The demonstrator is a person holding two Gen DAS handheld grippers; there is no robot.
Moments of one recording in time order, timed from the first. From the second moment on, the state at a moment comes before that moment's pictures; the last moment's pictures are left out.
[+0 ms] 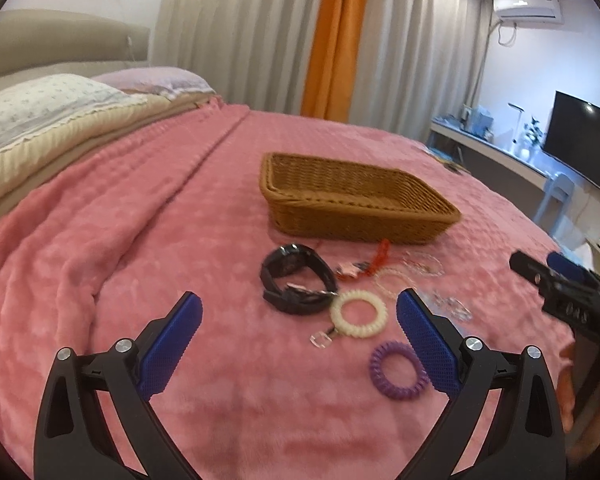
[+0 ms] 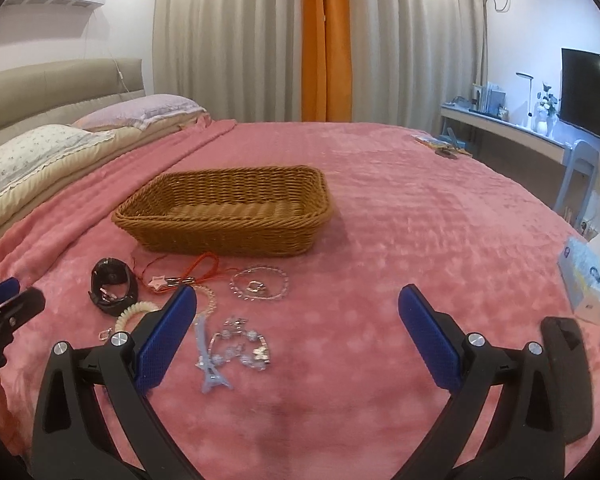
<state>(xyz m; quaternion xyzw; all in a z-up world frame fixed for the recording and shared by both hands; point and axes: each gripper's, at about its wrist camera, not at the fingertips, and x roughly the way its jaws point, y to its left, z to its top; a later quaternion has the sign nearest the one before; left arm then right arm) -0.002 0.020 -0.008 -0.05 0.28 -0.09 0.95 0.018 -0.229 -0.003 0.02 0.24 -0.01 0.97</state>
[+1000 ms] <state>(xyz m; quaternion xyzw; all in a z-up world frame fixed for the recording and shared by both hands) 0.035 -0.040 -0.061 -0.02 0.44 -0.14 0.89 0.081 -0.191 -0.068 -0.04 0.43 0.11 0.90</state>
